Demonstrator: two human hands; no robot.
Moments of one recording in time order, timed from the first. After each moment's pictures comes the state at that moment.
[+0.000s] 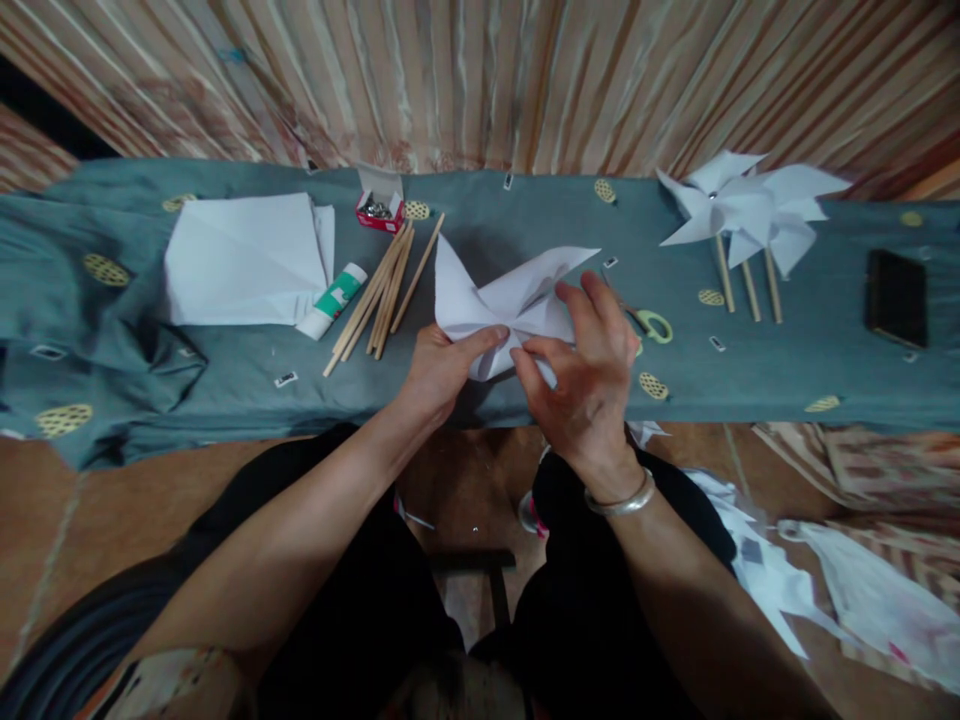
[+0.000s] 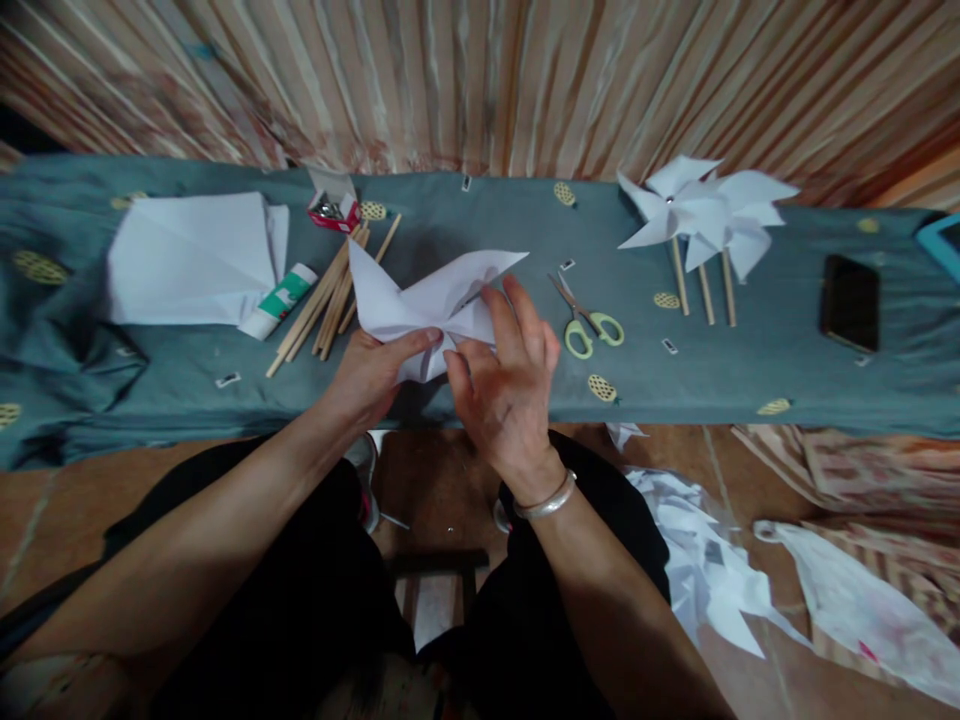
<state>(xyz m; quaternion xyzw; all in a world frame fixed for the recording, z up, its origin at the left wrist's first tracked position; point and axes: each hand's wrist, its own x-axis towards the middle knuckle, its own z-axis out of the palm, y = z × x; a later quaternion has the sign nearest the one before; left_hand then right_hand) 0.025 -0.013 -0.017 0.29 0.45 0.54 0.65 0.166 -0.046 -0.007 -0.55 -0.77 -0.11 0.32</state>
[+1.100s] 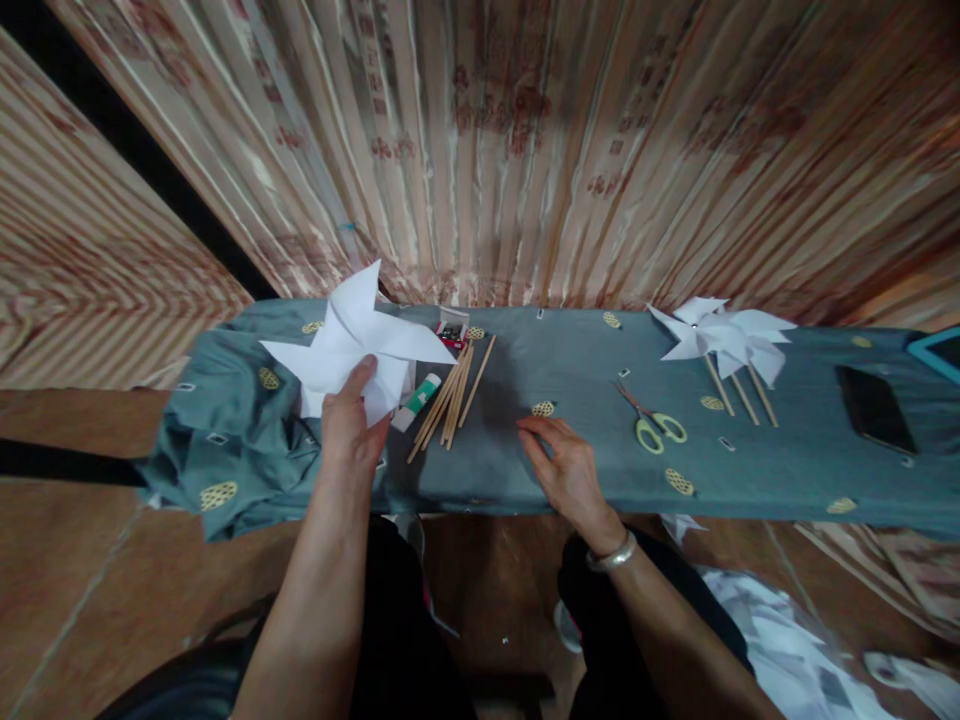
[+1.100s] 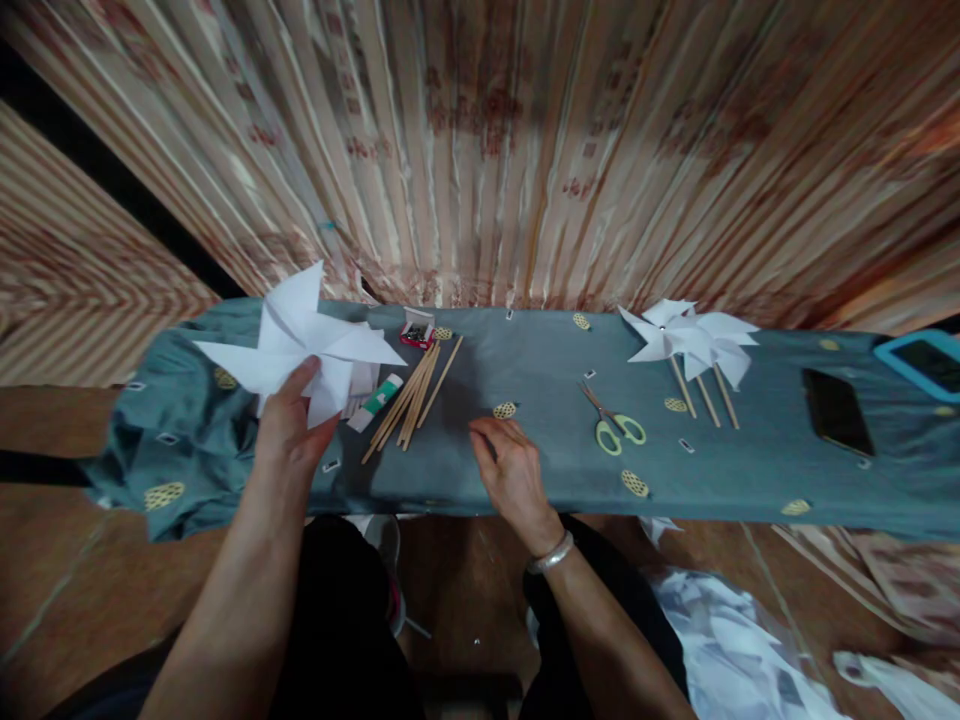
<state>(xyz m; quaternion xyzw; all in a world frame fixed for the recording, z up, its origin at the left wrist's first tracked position) -0.124 0.023 0.039 0.11 0.46 0.75 0.45 0.111 -0.023 -0.014 -0.53 -0.74 0.15 0.40</state>
